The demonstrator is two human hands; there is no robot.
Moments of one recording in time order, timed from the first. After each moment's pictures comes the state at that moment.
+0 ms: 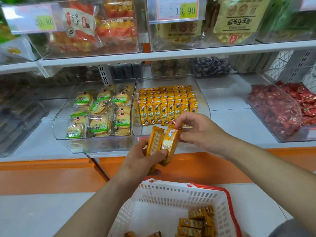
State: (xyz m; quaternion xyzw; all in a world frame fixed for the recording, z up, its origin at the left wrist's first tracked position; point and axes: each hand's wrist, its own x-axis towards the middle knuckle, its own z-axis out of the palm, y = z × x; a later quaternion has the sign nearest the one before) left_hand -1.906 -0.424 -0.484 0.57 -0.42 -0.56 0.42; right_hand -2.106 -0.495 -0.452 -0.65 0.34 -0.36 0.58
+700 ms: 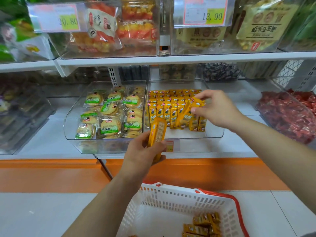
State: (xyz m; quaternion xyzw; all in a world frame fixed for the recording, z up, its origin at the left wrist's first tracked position) left_hand -1.883 -0.440 -0.475 0.54 -0.39 -0.54 0.51; right_hand -2.102 -0.576 -0.429 -0.71 0.56 -0.34 0.25
